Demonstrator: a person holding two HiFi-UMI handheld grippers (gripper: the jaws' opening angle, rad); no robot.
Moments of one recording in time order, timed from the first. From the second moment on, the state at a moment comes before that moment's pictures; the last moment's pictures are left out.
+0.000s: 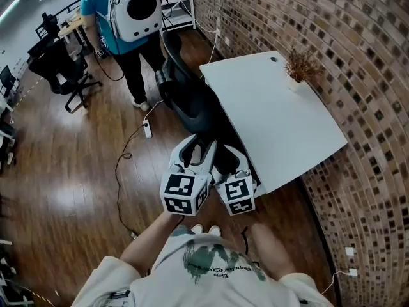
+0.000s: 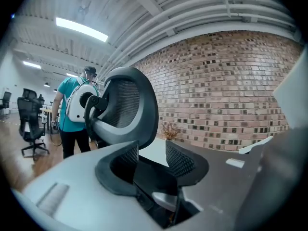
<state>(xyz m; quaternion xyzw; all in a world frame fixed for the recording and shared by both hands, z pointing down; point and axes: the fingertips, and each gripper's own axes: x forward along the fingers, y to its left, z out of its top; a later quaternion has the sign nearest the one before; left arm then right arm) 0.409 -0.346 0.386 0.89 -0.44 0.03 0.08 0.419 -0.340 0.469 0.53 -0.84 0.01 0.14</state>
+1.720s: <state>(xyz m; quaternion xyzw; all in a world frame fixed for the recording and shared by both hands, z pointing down) 0.390 -0.389 0.356 0.86 -0.51 0.09 -0.05 0.366 -0.343 0.478 0.44 -0.89 -0.01 0.12</state>
